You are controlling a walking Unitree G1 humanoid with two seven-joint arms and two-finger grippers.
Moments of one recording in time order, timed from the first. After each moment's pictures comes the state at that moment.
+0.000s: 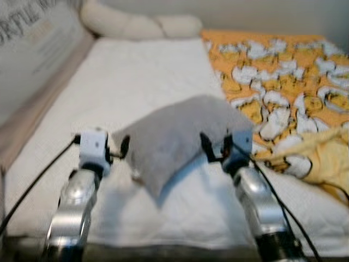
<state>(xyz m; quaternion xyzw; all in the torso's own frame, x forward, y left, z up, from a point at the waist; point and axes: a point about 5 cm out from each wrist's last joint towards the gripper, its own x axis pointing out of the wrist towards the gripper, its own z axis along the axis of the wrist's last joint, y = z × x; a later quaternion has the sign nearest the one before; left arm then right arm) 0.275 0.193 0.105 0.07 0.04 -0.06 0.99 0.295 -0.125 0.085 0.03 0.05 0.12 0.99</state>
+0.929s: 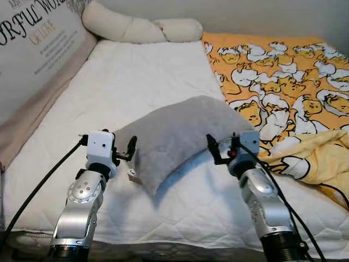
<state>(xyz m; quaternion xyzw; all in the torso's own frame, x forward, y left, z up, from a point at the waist) 0.276 0.184 0.101 0.06 0.05 -0.07 0.99 0.293 -0.143 0.079 0.04 0.08 0.09 0.99</state>
